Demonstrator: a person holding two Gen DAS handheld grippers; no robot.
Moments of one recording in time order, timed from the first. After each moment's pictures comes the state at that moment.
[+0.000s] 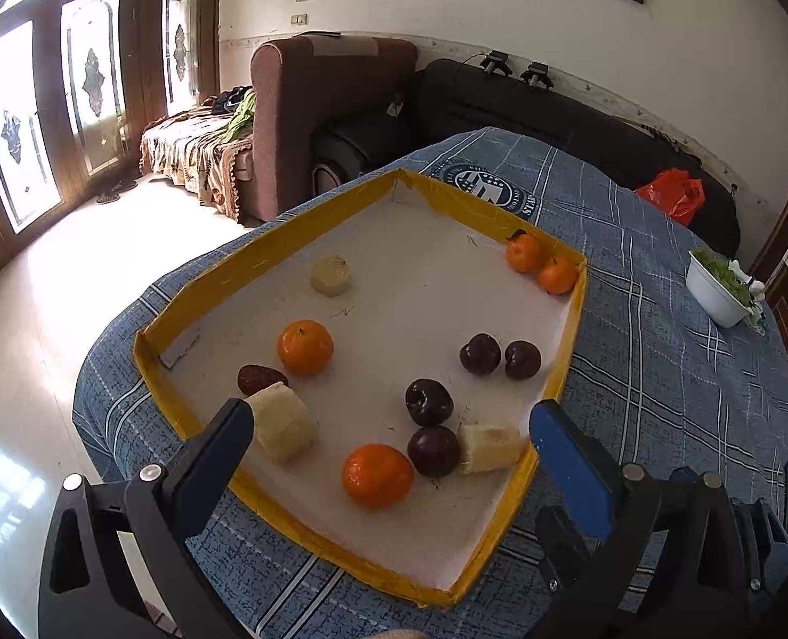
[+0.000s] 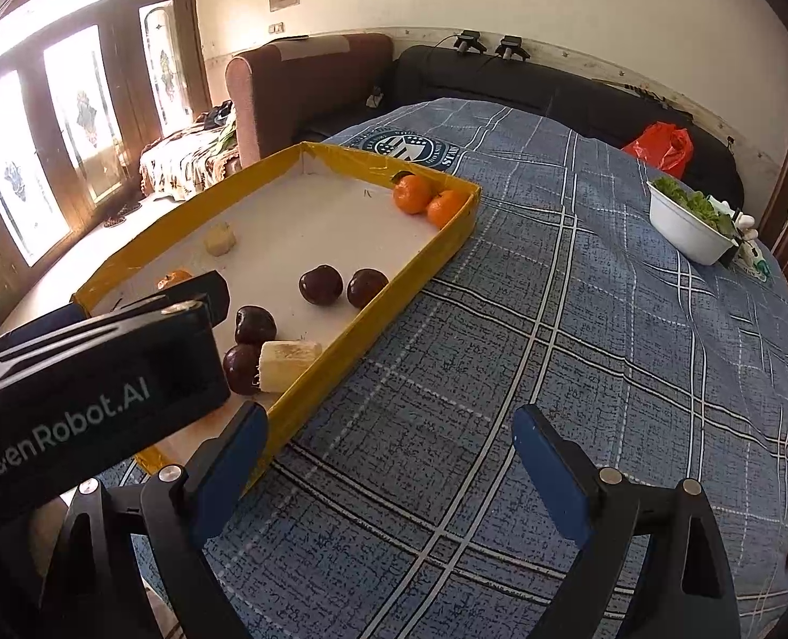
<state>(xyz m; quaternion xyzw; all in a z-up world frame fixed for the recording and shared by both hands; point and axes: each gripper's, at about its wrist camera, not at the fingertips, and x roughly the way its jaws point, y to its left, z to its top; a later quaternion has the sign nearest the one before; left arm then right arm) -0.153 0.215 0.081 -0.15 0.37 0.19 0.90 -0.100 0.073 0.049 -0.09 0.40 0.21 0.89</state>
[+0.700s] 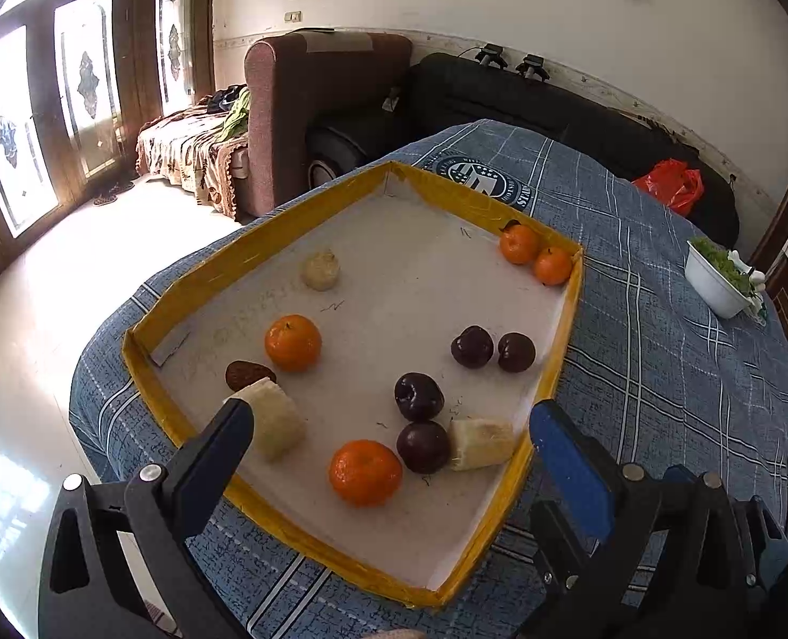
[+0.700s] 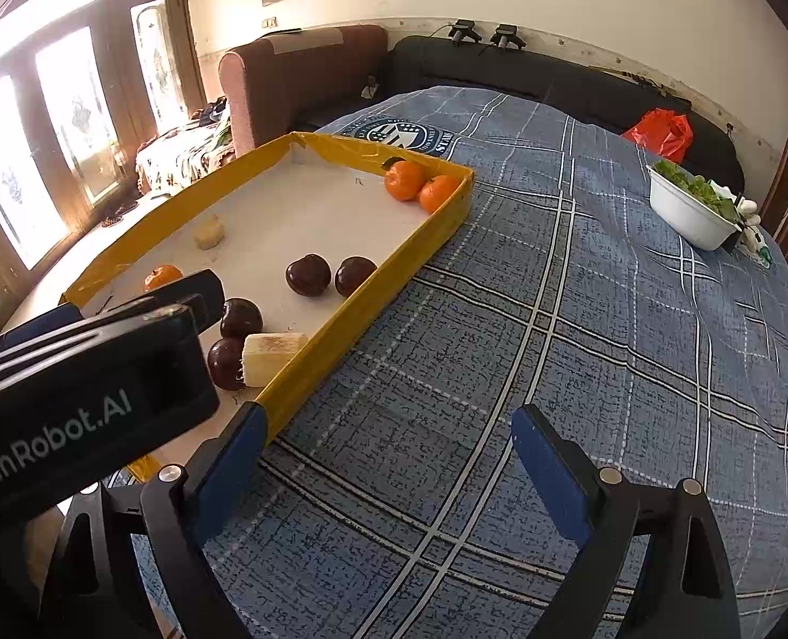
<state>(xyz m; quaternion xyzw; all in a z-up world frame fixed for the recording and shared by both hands) -0.148 0.208 0.077 -0.14 0.38 0.19 0.90 -0.096 0.070 0.044 -0.08 0.41 0.21 0.88</state>
